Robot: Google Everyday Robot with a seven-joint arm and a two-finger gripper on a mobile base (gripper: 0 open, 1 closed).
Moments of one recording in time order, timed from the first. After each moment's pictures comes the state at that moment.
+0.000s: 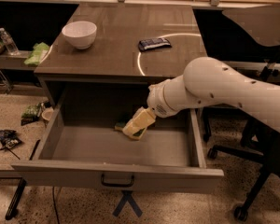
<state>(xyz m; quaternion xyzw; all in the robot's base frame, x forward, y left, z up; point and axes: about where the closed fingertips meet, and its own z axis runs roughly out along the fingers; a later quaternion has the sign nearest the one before) 0.558 0.002 0.769 -0.51 0.77 0.18 0.35</state>
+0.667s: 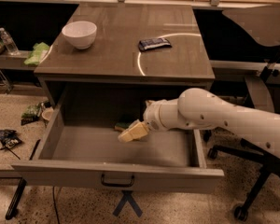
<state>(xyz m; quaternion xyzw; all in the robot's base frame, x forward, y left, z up) 0.580 0.018 0.694 -0.45 0.77 0.23 0.38</state>
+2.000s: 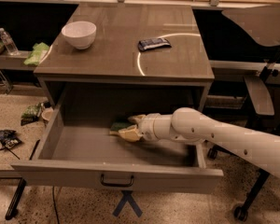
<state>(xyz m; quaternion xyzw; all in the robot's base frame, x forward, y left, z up) 0.605 0.041 0.616 -0.43 0.75 0.27 0.42</state>
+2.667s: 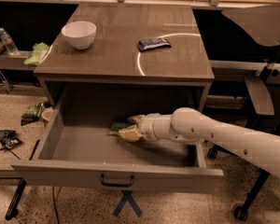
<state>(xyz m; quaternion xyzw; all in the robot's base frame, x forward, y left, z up) 0.605 0.041 0.617 -0.43 0.75 0.27 0.42</state>
